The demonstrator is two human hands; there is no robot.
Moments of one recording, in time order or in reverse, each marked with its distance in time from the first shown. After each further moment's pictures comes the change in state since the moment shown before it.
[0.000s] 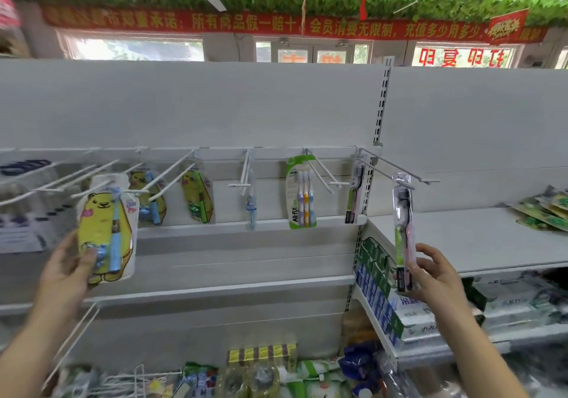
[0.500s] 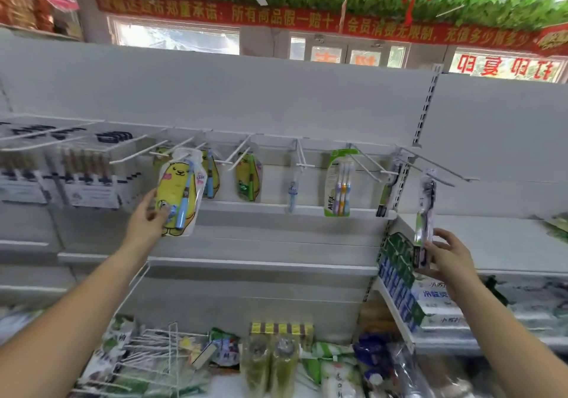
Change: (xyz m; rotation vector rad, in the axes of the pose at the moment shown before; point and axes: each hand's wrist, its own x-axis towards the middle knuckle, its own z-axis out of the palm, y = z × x) left_hand -0.013 0.046 -0.014 0.208 -0.104 -0.049; right_hand 0.012 -0.016 0.030 -0.053 0.005 0.121
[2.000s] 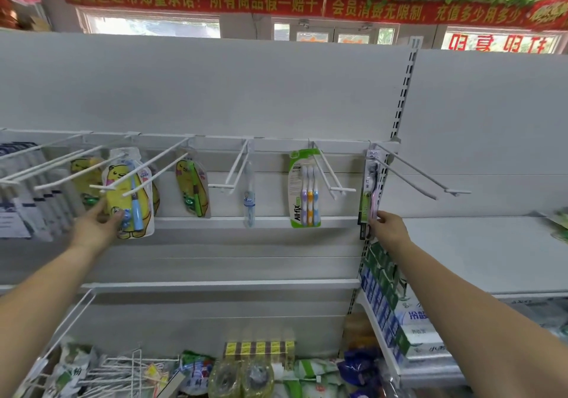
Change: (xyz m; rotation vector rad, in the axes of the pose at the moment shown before) left_hand 0.079 -0.007 0.085 0.325 0.070 -0.177; right_hand 0.185 0.016 0.059 -0.429 -0.125 -0.137
